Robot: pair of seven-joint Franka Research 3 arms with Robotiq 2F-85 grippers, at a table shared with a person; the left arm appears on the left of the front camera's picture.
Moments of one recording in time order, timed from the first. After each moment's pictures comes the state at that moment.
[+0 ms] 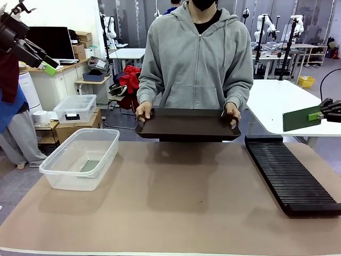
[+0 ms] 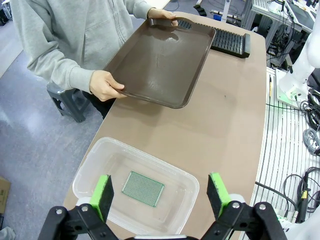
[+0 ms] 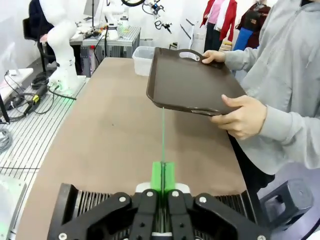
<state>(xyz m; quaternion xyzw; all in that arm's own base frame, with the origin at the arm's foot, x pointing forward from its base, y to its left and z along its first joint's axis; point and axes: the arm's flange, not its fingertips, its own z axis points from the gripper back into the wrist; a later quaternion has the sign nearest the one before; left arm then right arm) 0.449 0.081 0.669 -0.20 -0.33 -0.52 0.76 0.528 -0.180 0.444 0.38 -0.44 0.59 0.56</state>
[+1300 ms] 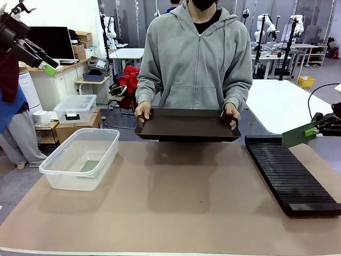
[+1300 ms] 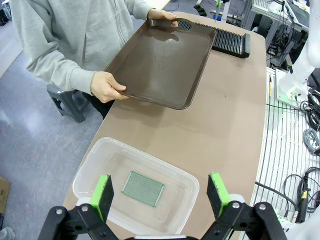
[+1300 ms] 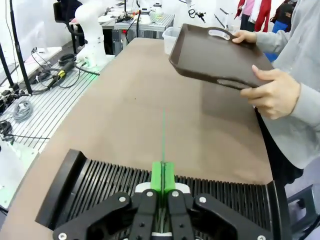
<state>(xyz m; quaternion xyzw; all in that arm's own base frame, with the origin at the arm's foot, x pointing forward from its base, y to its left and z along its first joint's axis) 0.449 0.081 0.669 -0.20 -0.33 -0.52 0.76 0.561 -0.181 0.388 0.41 -0.37 0.65 0.53</state>
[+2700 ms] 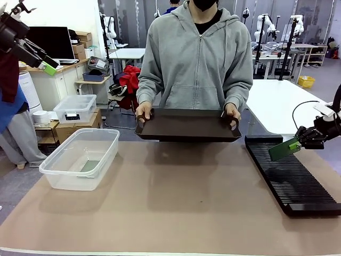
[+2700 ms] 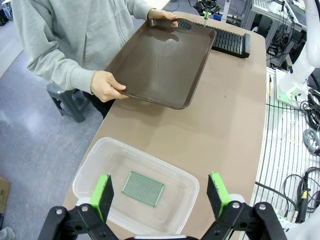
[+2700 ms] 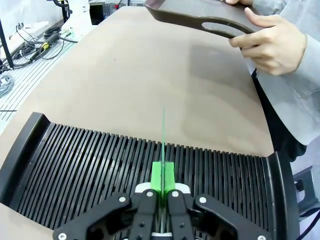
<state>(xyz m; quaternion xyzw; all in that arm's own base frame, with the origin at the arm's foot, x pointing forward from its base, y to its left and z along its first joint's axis) 0.449 0.081 0.669 -0.20 -0.33 -0.52 0.76 0.599 -0.162 0.324 0.36 -0.35 0.67 0.55</state>
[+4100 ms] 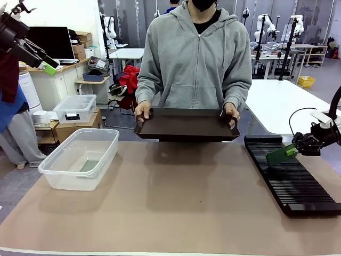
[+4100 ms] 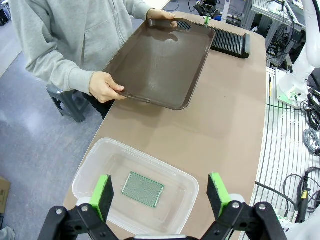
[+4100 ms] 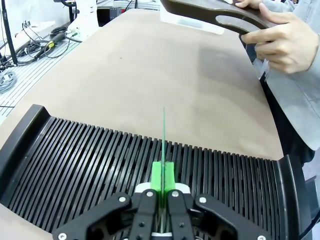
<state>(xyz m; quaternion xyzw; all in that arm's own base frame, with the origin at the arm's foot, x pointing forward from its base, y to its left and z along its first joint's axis) 0.449 0.081 0.669 -0.20 -0.33 -0.52 0.76 0.597 -0.159 0.294 0.38 -0.36 0.67 0.53</state>
